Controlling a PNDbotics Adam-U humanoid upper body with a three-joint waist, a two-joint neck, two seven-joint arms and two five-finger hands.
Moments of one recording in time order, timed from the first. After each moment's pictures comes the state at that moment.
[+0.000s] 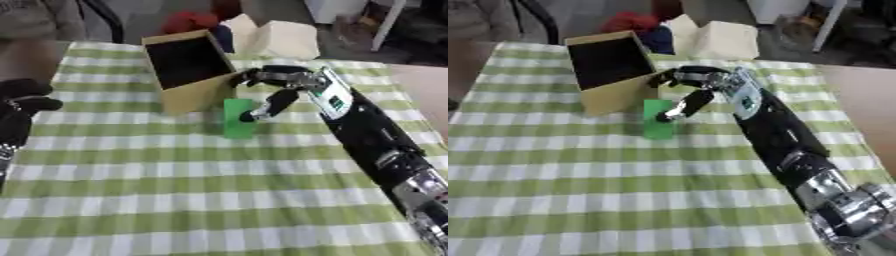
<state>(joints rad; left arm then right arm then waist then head) -0.39 0.28 -0.19 -1.91 0.20 -0.01 -0.12 -0.95 -0.45 0.13 -0.83 0.53 -0.49 0.66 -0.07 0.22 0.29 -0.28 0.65</state>
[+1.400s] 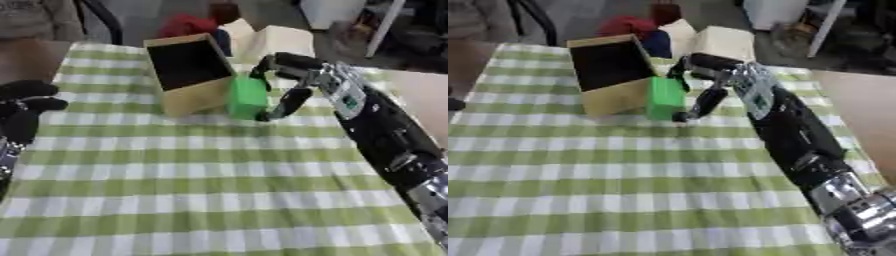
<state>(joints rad) -0.37 0.28 -0.18 -1.91 0.20 -0.02 -0.13 -0.93 -0.56 0.10 -0.94 0.52 -0.68 0.48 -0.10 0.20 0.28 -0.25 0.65</state>
